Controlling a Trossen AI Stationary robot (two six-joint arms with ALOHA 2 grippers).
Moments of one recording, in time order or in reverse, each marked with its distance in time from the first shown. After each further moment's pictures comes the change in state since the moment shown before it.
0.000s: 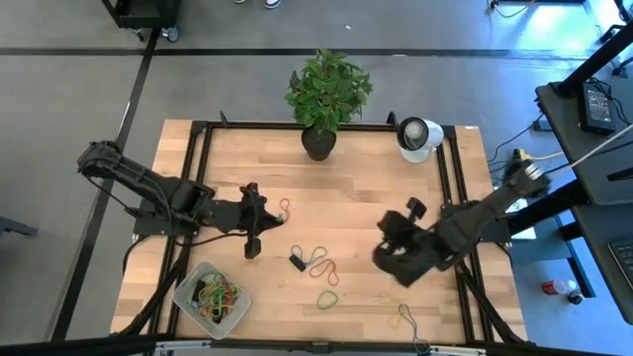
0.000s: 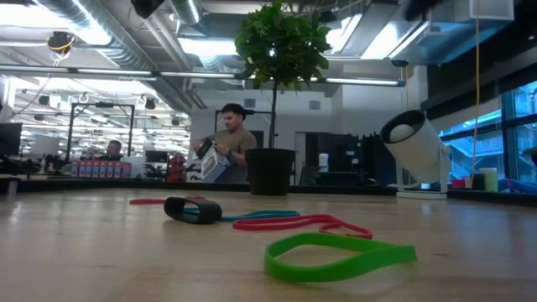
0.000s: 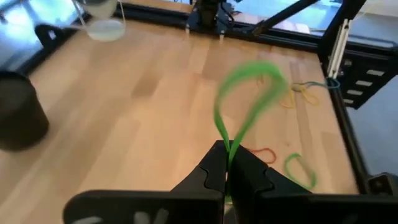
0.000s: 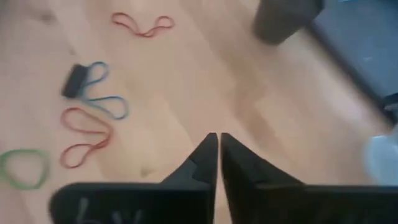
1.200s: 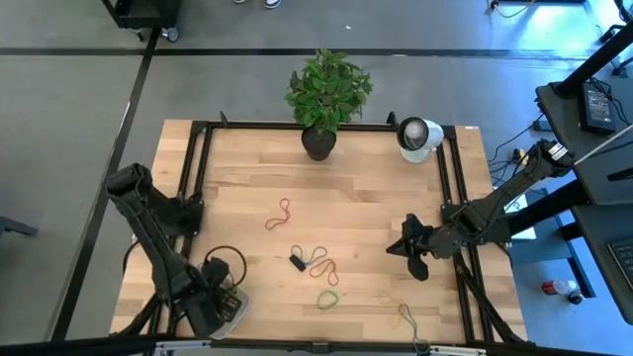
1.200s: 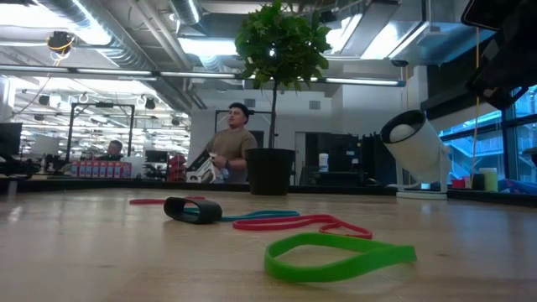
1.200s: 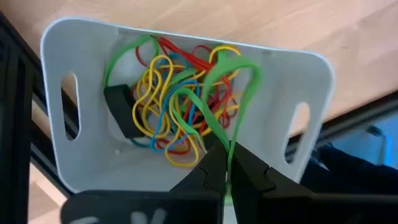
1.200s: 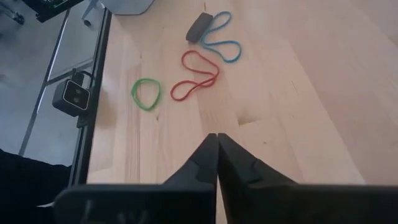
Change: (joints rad) left arm -0.554 0.490 0.355 -0.745 0.401 -1.663; right arm 0.037 -0.600 -0.972 1.069 -0.365 -0.287
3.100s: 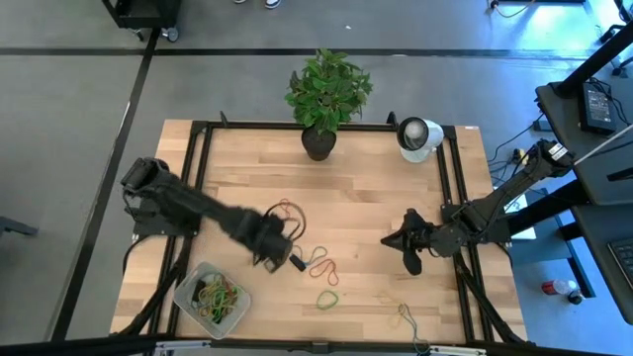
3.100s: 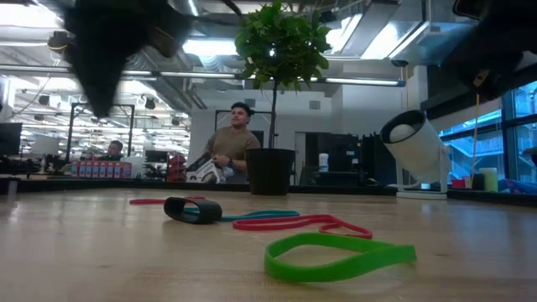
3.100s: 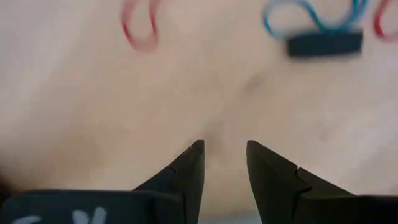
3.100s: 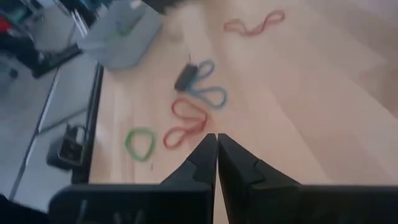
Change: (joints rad) left arm 0.558 0.060 -0.068 0.075 -0.043 0.899; right arm -0.001 0.001 0.000 0.091 0.166 0.031
